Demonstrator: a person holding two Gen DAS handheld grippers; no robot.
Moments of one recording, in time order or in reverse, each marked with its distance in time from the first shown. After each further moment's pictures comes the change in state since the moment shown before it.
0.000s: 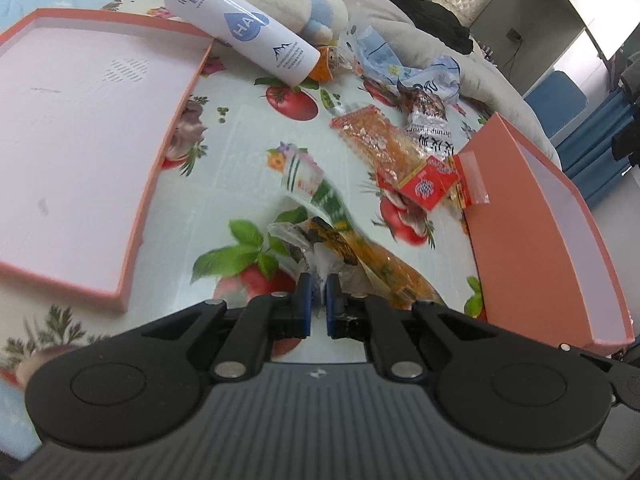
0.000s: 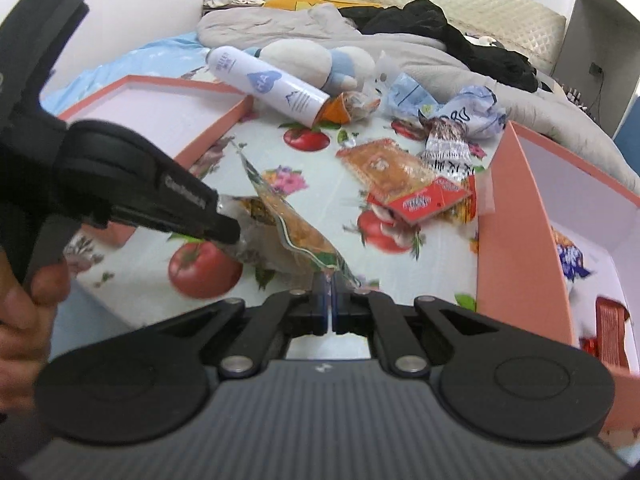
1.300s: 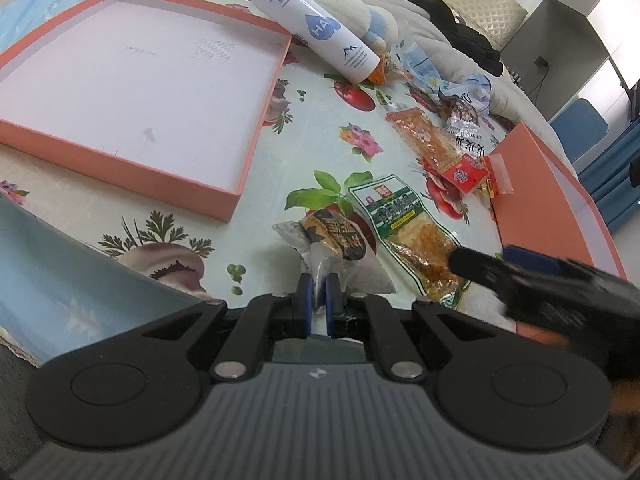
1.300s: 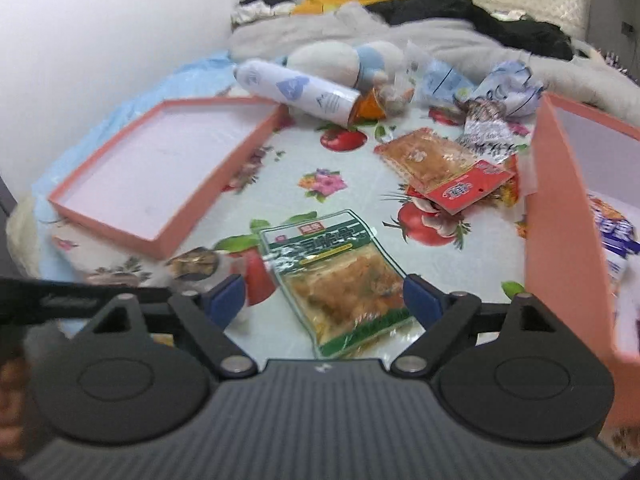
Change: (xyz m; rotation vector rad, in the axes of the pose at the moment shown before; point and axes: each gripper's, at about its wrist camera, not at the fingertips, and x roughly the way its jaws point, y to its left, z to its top) left arm -0.051 0.041 -0.057 -0.090 -0.052 0.065; right arm 0.031 -0.026 0.009 0.093 0.034 0.200
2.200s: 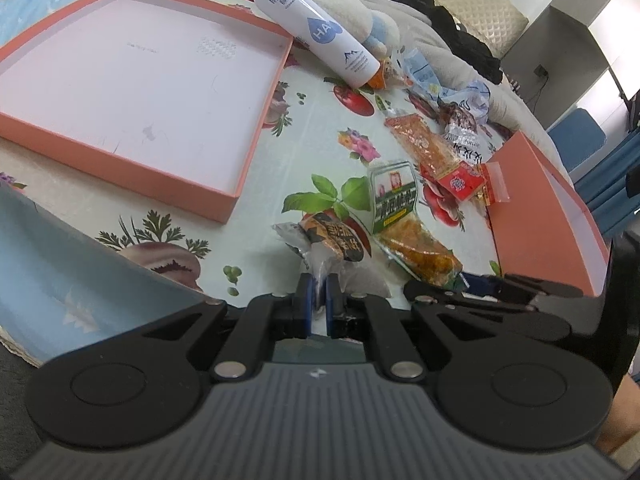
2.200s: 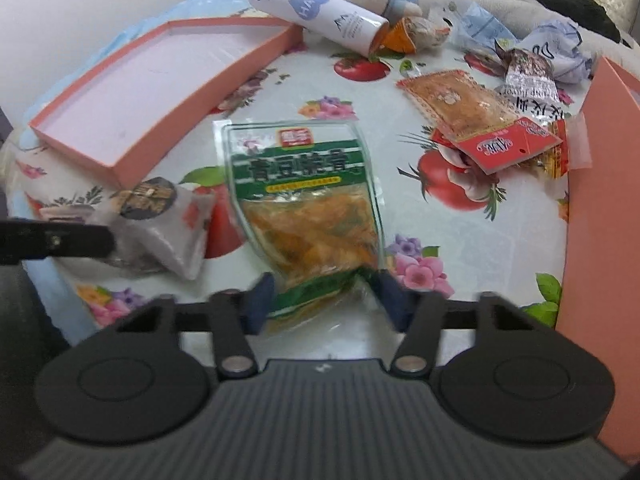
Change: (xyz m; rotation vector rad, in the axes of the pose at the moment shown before) left arm -0.002 0.002 0.001 -0.029 -0.013 -0.018; right arm 0.041 -0.004 -0.016 -0.113 0.133 0.049
